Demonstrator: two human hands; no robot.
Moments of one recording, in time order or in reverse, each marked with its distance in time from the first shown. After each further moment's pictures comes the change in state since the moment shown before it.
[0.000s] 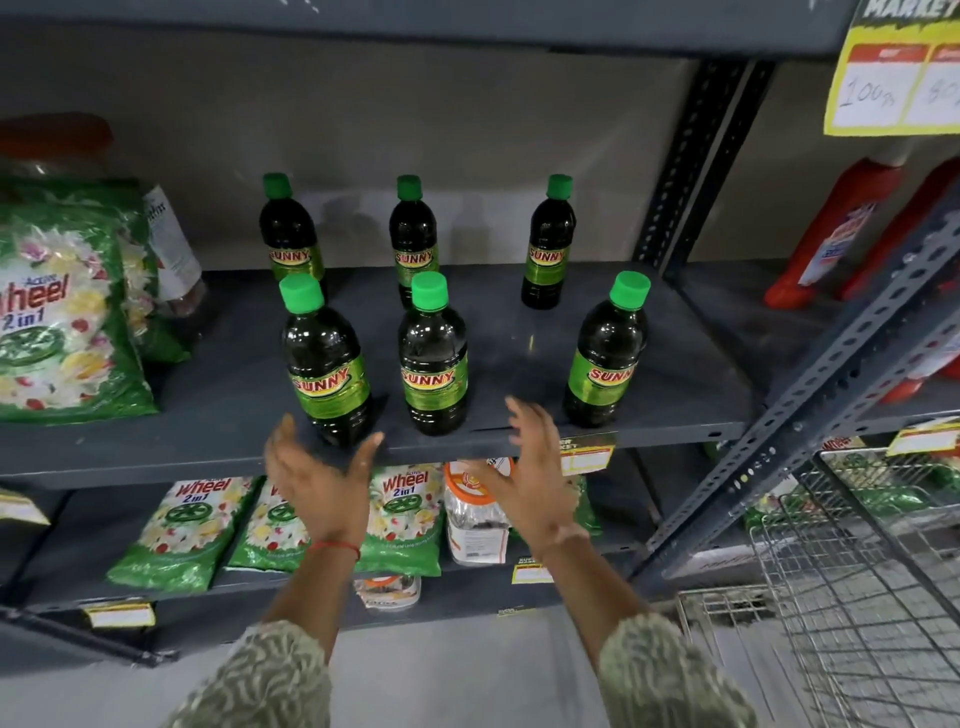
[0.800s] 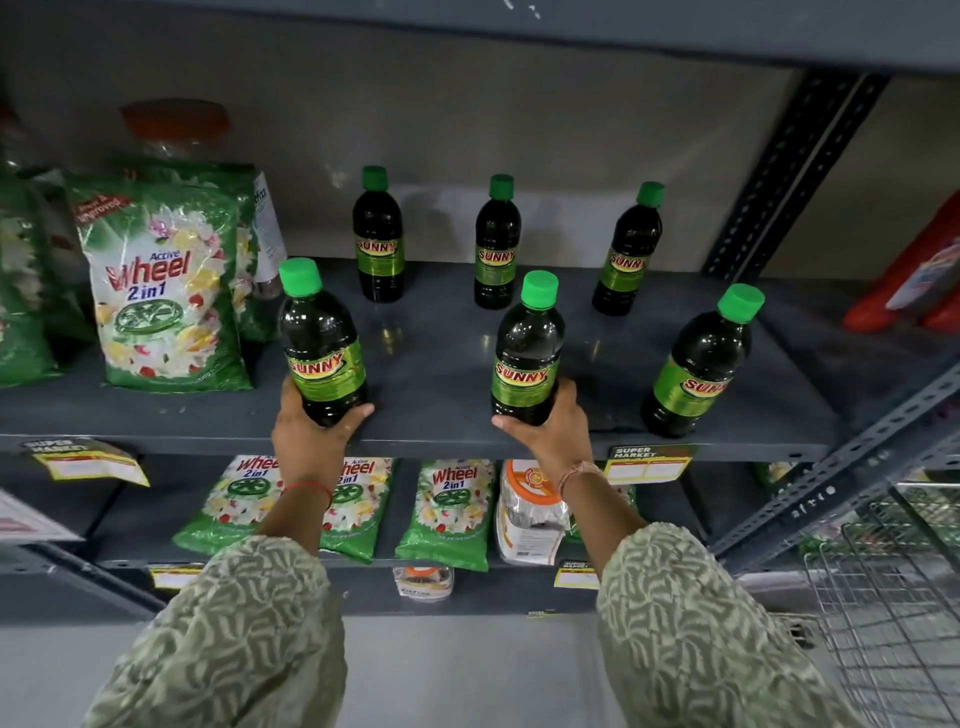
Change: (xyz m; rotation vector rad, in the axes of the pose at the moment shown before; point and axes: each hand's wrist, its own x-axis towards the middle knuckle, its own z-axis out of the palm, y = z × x) left_hand 0.091 -0.043 -0.062 -0.011 -0.089 -0.057; right_hand 0.057 -0.017 0.054 0.047 0.022 0.146
